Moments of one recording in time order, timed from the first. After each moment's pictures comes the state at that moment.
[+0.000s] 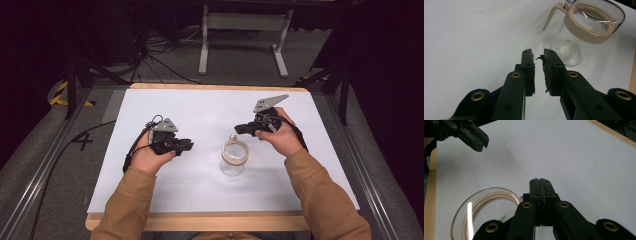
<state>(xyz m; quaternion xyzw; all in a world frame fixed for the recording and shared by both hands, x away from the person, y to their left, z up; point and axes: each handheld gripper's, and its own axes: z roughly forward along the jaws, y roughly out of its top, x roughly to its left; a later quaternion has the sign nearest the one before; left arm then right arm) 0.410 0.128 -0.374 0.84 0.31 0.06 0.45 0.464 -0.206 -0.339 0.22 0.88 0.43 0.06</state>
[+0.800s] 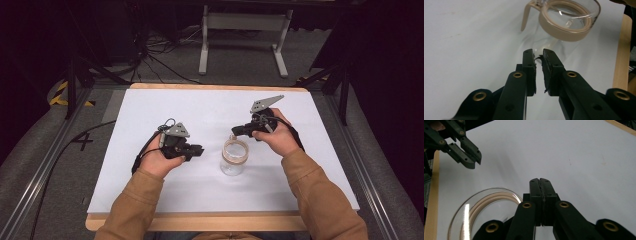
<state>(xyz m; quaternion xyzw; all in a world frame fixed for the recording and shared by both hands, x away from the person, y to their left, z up) 0.402 0.101 -0.375 0.86 0.26 0.04 0.44 0.470 -0.200 -0.347 0.23 0.88 0.42 0.04</state>
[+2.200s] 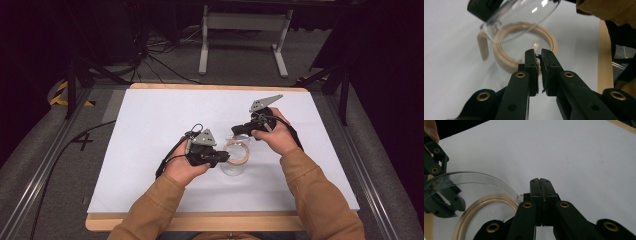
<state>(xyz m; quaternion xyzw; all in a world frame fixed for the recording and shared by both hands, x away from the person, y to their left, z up) 0.388 0.037 -0.376 0.85 0.20 0.04 0.49 0.475 -0.200 -0.351 0.23 0.87 0.42 0.04</state>
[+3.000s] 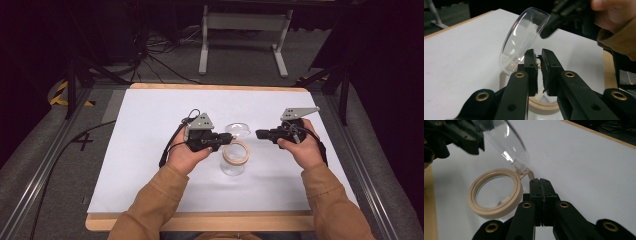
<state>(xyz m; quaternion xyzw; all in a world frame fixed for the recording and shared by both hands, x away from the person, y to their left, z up) 0.415 0.041 -0.355 0.80 0.22 0.06 0.55 0.427 -0.267 -0.344 0.29 0.84 0.46 0.10</state>
